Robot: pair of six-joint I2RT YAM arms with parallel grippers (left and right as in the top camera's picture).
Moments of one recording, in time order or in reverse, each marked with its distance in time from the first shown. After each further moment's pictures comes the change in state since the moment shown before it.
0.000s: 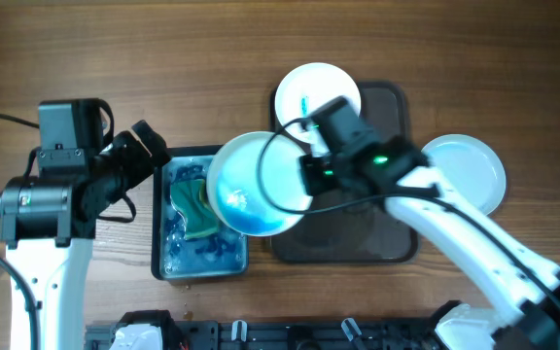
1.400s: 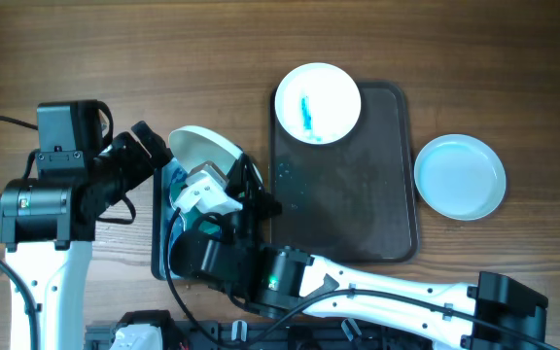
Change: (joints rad) left arm 0.000 -0.003 0.000 -0.003 0.000 0.000; right arm 0.638 0.106 0.004 0.572 1.324 -0.447
